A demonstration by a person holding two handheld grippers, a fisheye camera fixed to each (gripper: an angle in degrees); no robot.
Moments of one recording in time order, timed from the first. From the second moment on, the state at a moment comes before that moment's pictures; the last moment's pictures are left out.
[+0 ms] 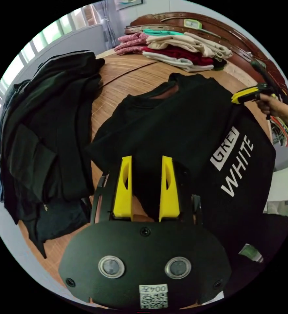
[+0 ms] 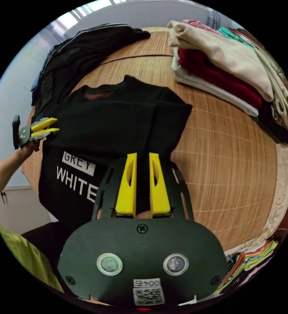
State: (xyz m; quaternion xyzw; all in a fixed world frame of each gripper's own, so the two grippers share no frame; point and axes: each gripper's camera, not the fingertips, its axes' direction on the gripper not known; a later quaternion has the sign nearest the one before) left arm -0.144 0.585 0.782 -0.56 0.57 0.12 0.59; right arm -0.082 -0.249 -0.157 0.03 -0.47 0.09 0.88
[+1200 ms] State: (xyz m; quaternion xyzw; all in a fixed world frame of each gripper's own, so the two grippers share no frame) left arm -0.104 0.579 0.806 -0.55 0.53 0.11 0.63; right arm 0.007 -0.331 -0.168 0.09 -0.47 0.08 0.88
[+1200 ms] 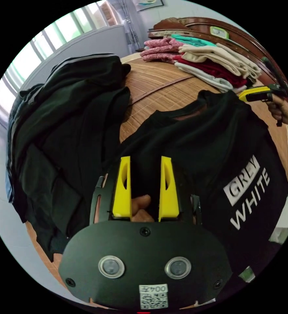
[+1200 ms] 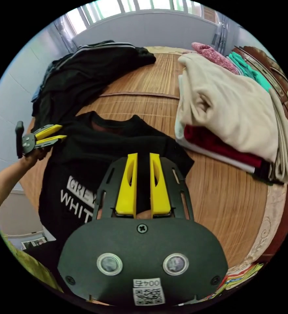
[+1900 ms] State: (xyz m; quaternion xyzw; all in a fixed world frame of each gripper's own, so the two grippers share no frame) left arm -0.087 0.515 0.709 -0.46 0.56 0.26 0.64; right arm 0.066 -0.291 -0.067 -0.09 -0.63 0.39 0.66
